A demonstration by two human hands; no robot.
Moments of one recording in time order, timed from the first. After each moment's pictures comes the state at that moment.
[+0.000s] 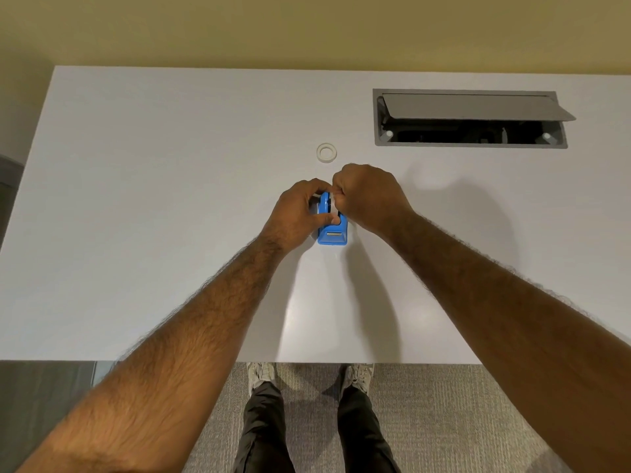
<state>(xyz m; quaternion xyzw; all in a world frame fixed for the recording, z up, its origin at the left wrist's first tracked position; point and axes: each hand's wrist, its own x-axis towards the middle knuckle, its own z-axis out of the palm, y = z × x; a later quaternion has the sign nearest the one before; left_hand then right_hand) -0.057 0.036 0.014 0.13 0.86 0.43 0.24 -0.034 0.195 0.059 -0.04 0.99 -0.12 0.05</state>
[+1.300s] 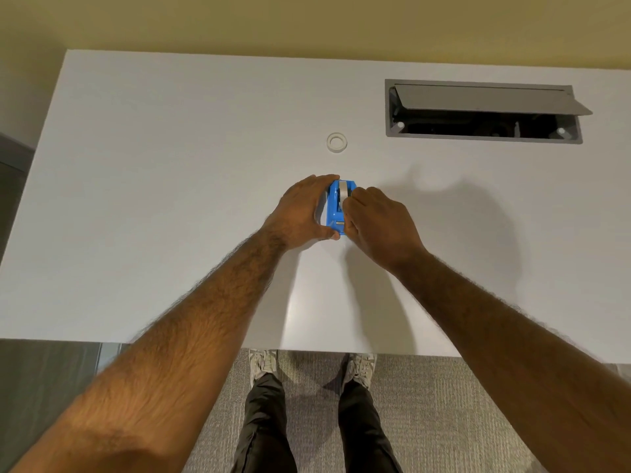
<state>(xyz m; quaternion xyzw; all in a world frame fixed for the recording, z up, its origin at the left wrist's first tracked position) -0.056 0.015 -0.020 0.27 0.88 0.32 0.22 0.028 0.184 0.035 -0.08 0.99 -0.06 -0.04</state>
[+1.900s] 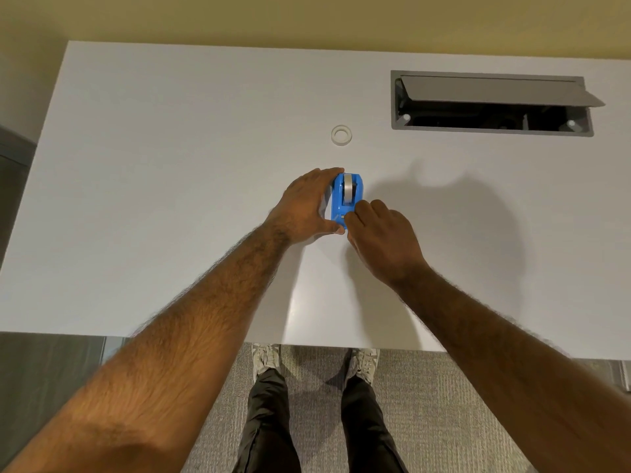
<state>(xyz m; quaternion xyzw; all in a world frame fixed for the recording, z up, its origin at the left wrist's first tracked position) -0.055 0.014 -0.022 0.28 0.88 0.31 0.22 0.057 0.175 0.016 -0.14 0.98 0.01 -0.16</state>
